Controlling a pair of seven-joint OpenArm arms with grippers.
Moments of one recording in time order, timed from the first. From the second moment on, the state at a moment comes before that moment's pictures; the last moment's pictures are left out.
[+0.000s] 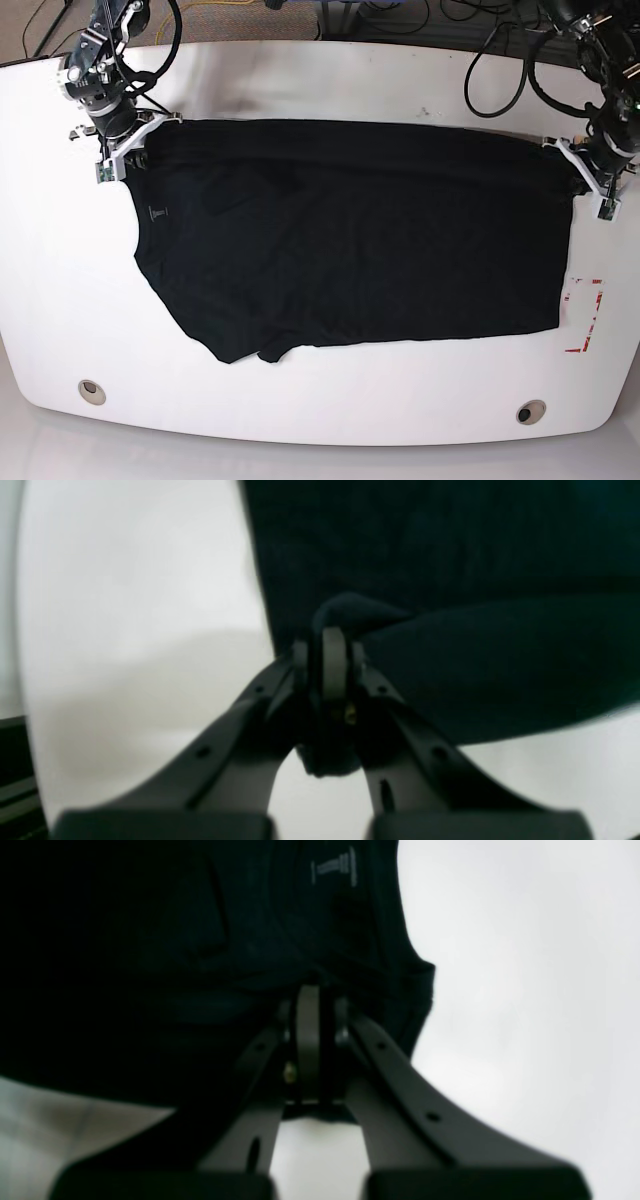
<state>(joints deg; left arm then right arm) 7.8 -15.2 -38.0 104.0 -18.9 -42.1 64.0 -17.2 4.2 35.5 103.7 14.2 36.5 -47.1</state>
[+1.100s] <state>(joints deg) -3.2 -15.5 -33.8 90.1 -10.6 -41.8 64.5 -11.3 6.8 35.5 96.3 13.9 36.3 -47.0</state>
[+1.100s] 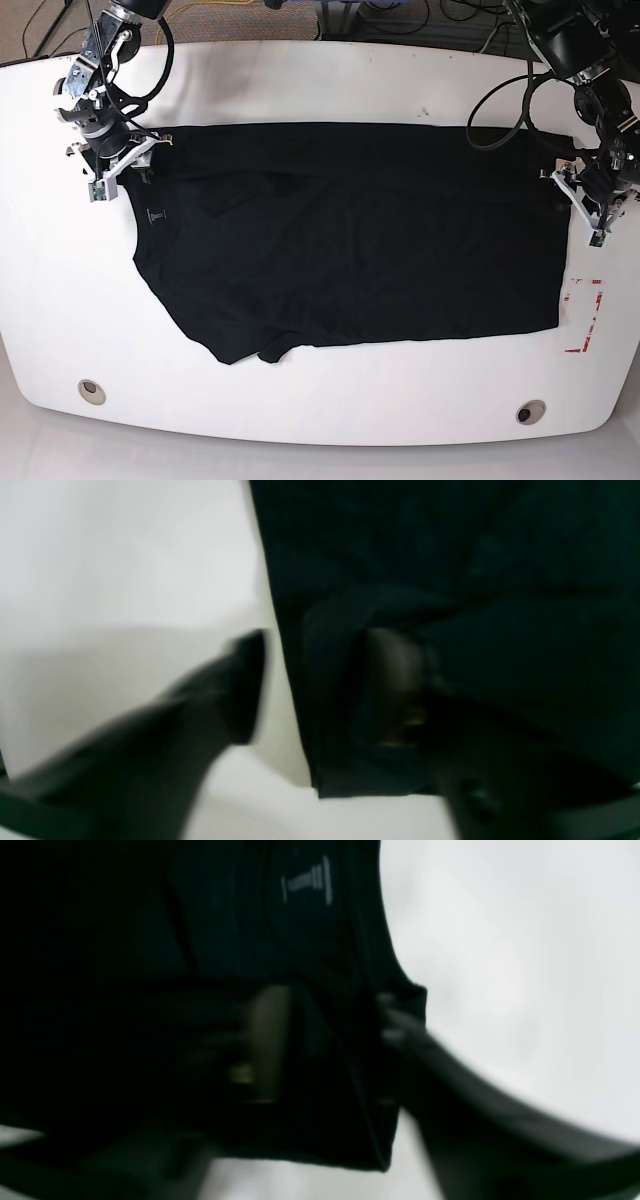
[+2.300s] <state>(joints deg) 0.3 -15.0 -33.2 95.9 -11.2 -41.9 64.5 -13.5 3.1 40.7 96.3 14.3 36.5 -48.6</state>
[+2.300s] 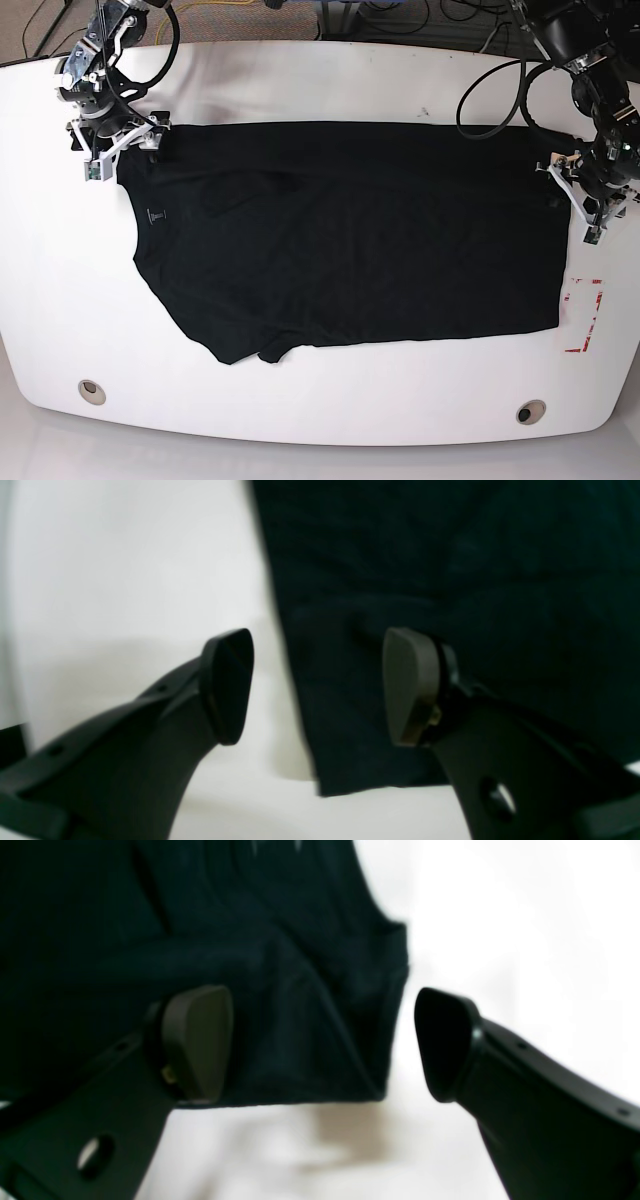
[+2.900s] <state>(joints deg) 0.7 -14.1 -33.3 89.1 -11.0 -41.8 64.2 -13.3 3.3 40.7 89.8 14.9 36.5 -42.3</state>
